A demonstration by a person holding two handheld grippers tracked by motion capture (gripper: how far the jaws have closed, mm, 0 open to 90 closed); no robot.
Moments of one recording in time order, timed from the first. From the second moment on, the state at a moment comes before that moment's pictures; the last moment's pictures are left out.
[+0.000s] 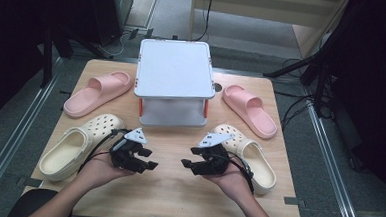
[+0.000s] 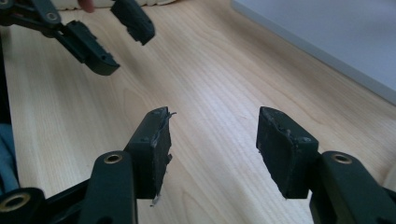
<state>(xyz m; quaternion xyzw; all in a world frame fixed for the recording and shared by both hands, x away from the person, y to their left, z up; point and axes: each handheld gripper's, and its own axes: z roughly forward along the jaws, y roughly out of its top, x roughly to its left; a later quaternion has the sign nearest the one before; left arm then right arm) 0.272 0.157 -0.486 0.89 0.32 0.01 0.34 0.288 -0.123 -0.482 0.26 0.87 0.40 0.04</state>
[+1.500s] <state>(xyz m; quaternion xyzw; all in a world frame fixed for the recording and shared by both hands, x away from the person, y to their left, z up) 0.231 0.258 -0.459 0.82 0.46 0.09 0.33 0.314 -0.072 -0.480 0.21 0.89 0.40 0.00</state>
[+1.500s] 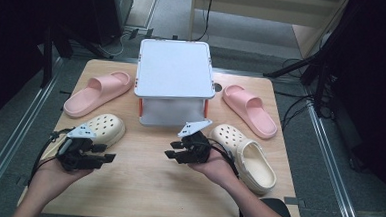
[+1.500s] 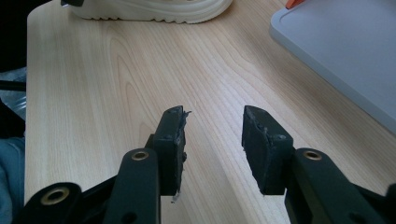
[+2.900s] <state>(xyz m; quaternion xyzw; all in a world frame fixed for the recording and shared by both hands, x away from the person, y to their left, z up) 0.261 0.298 -0.459 0.80 0.48 0.13 0.33 0.310 -0.081 -0.483 0.23 0.89 0.39 0.00</state>
